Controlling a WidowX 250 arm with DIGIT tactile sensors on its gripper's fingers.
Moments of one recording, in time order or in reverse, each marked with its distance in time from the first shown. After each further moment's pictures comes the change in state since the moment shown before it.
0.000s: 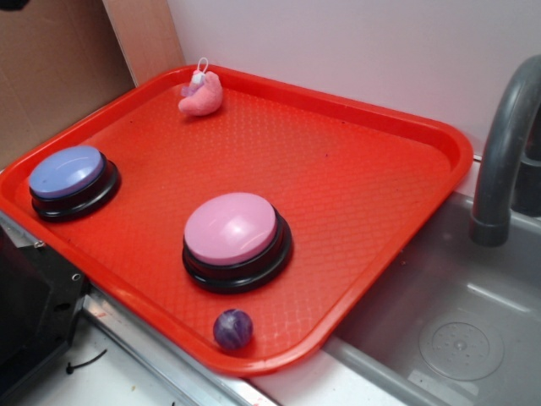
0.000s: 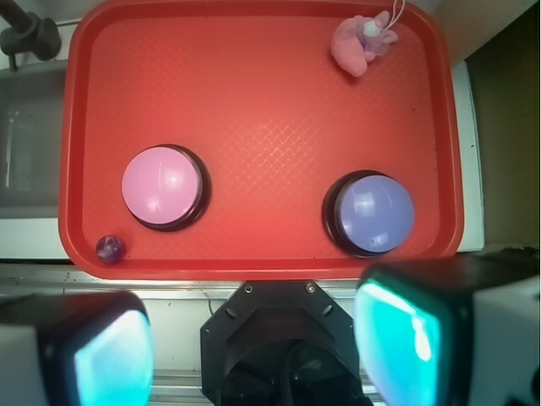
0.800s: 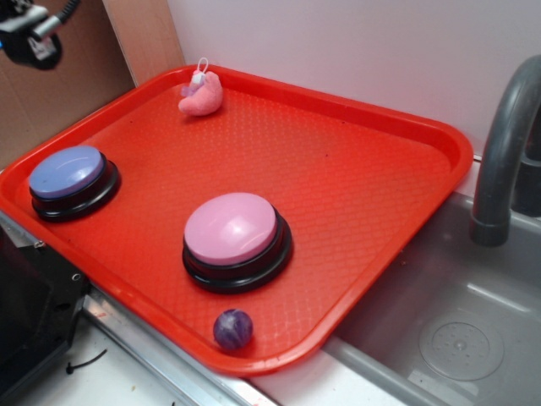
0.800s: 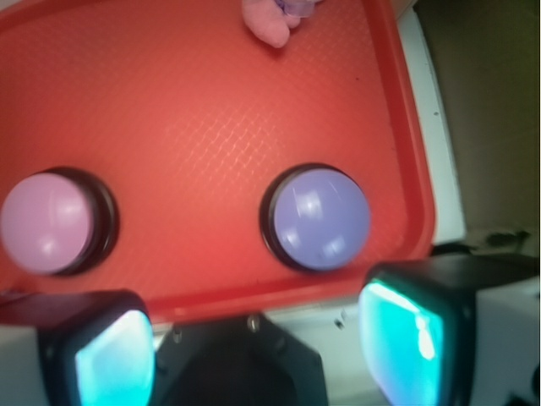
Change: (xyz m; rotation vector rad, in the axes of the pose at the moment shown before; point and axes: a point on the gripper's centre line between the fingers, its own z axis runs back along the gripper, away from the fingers) arm 0.017 0.066 -0.069 0.054 0.005 0.163
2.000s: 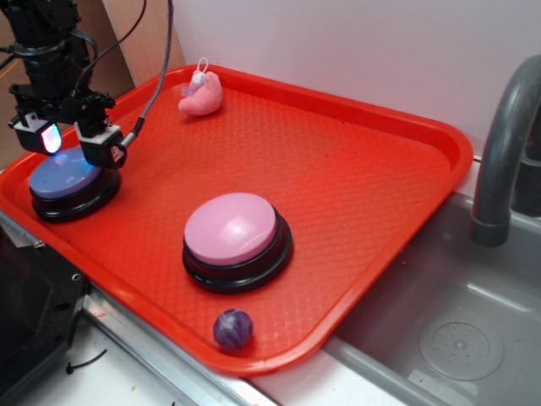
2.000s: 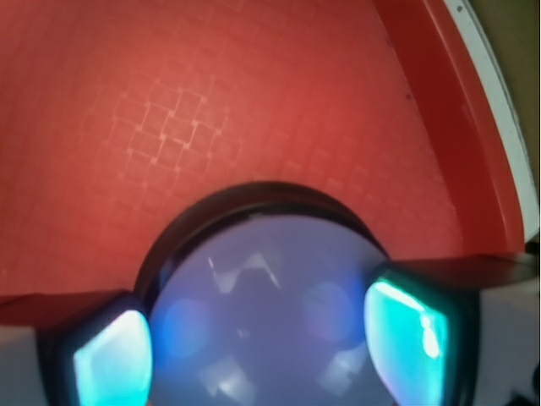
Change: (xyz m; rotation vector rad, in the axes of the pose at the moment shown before) arm 0.026 0.045 -0.122 0.093 0.108 0.236
